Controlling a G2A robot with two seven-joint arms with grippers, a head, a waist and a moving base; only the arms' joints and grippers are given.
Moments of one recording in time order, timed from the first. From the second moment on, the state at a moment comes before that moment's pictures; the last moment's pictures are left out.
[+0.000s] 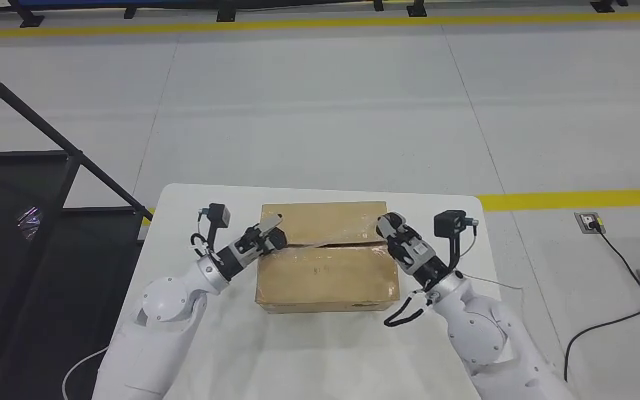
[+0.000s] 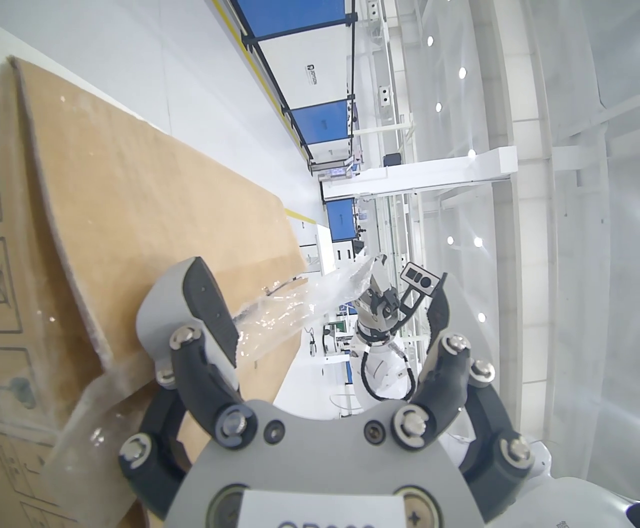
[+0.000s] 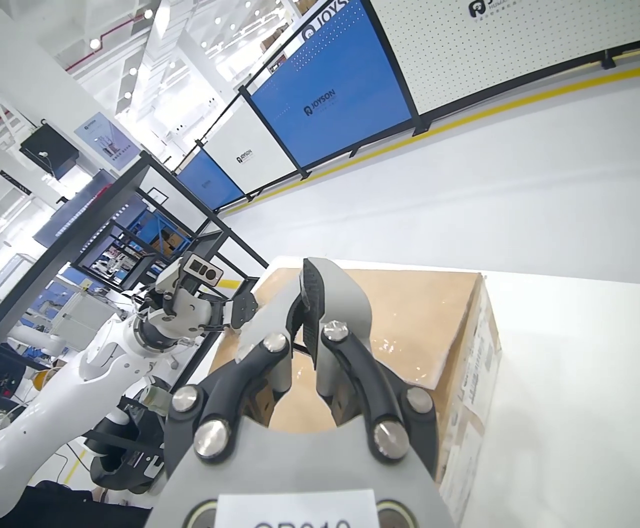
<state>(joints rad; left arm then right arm) 0.92 -1.16 -1.26 -1.35 -0.32 -0.28 -0.69 -1.07 -1.17 1.19 -1.70 -0.57 -0.20 0.13</state>
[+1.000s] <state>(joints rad) 0.87 -1.19 -1.18 -1.33 -0.29 -0.26 -0.66 -1.08 -1.18 1.22 -1.66 -0.62 -0.17 0.16</state>
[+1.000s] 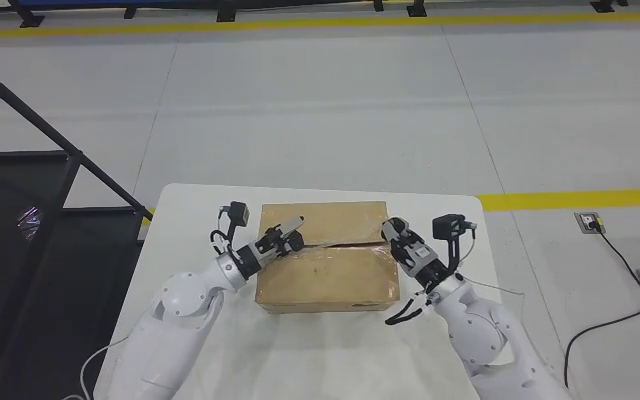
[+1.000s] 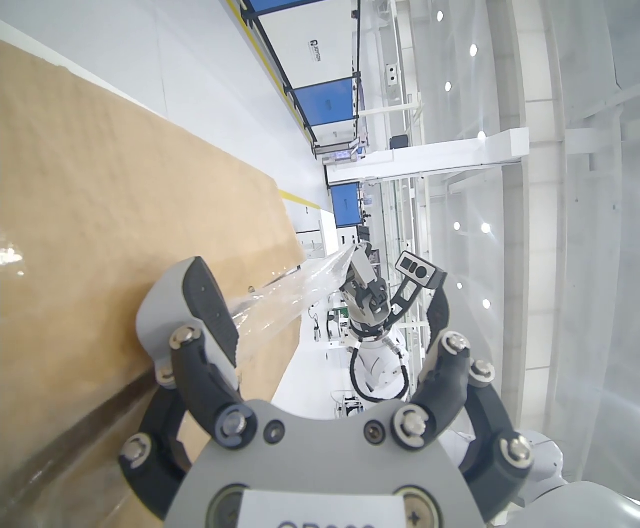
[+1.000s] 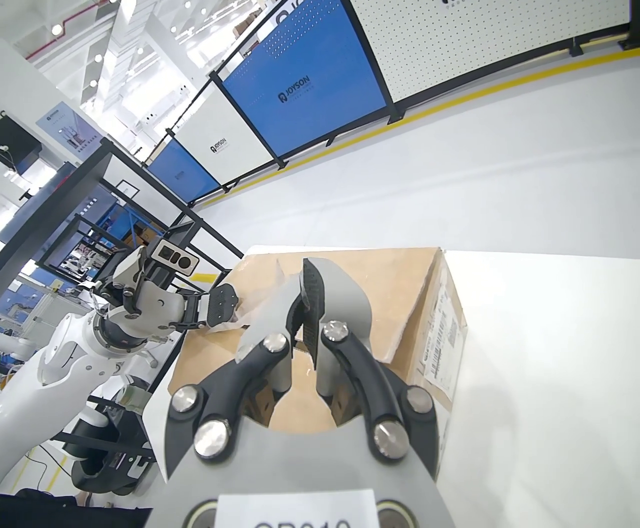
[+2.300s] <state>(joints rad) 0.88 -1.20 -1.18 -1.29 -0.29 -0.27 -0.67 -0.95 -1.21 1.22 -1.63 -0.13 -0.13 0.48</state>
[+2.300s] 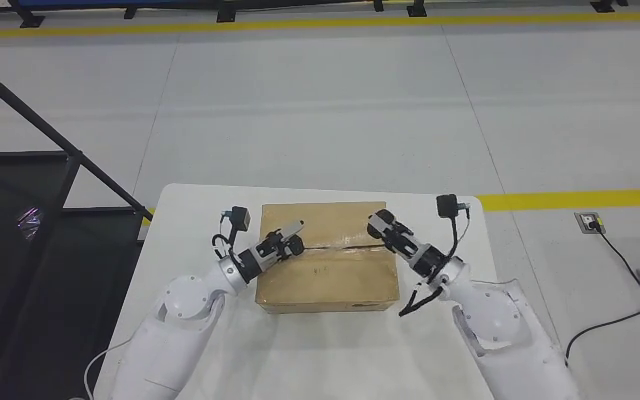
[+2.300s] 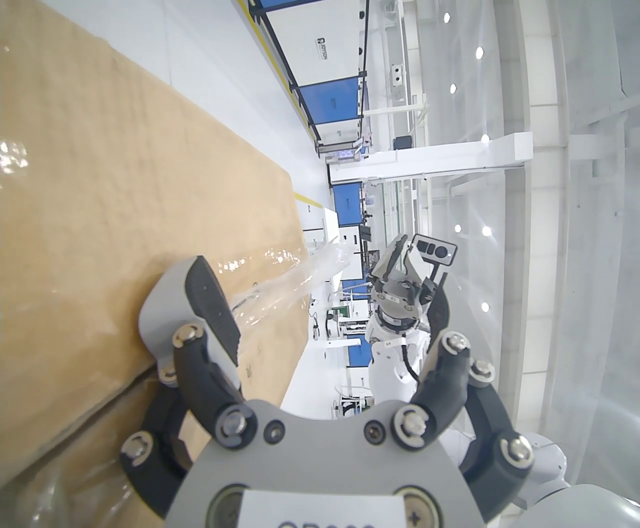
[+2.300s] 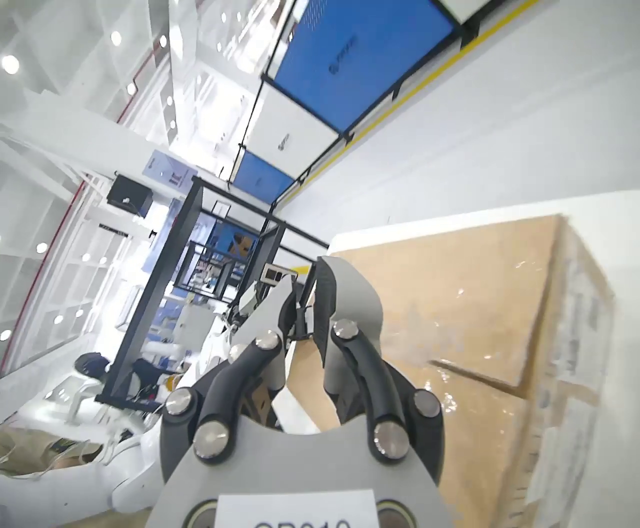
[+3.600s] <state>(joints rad) 0.88 -1.20 -1.21 -1.29 -0.30 -0.28 -0.70 -0.81 -1.21 1.21 -1.55 -0.29 0.49 0.79</state>
